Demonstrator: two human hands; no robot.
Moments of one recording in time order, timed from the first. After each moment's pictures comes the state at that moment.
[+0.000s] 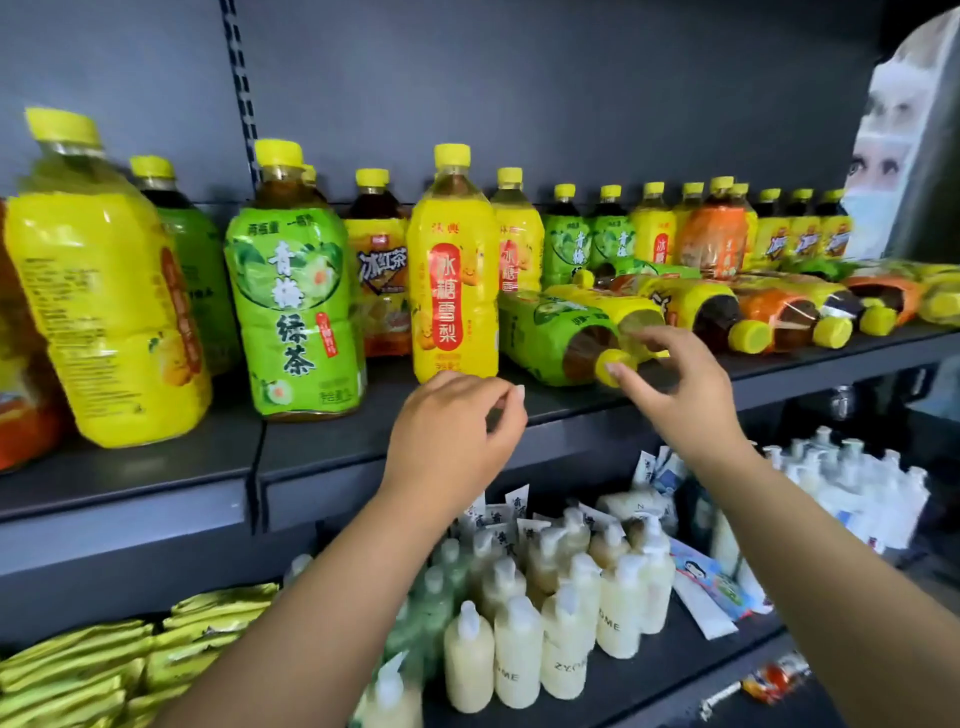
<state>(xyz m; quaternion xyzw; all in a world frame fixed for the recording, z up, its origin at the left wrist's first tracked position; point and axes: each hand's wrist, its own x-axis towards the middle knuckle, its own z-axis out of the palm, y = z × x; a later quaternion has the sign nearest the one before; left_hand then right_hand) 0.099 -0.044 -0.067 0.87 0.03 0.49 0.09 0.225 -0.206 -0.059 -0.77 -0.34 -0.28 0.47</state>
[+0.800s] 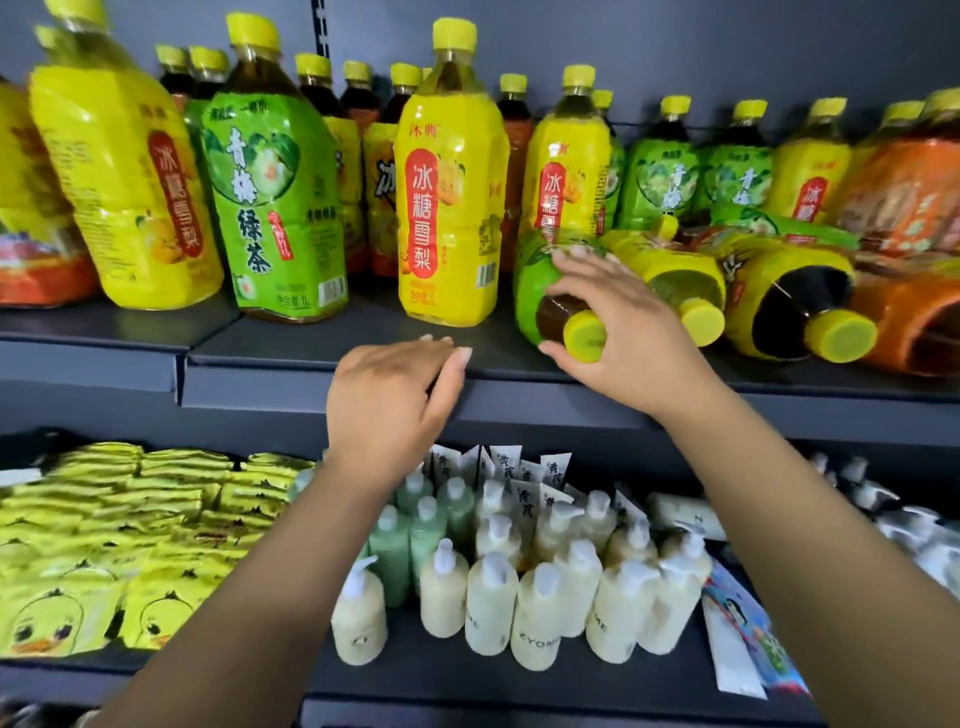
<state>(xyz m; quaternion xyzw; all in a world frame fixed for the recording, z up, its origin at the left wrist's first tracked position) 0.138 -0.076 -0.105 0.84 0.22 0.50 -0.07 0.316 -0.182 -0.052 -0.63 -0.67 -0.27 0.27</state>
